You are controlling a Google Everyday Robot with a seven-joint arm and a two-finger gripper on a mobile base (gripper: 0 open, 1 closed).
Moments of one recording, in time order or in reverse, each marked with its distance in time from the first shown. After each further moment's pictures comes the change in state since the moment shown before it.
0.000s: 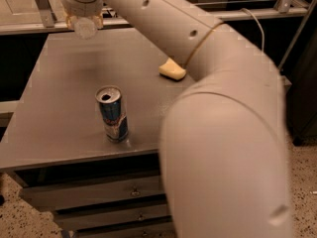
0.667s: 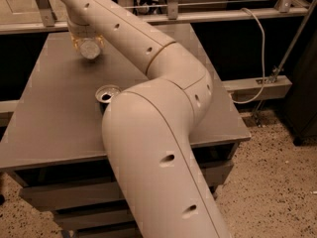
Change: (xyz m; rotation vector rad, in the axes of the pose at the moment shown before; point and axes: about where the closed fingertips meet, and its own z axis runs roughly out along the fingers) arm -0.019 0.017 0.110 -0.101 -0.170 -0.003
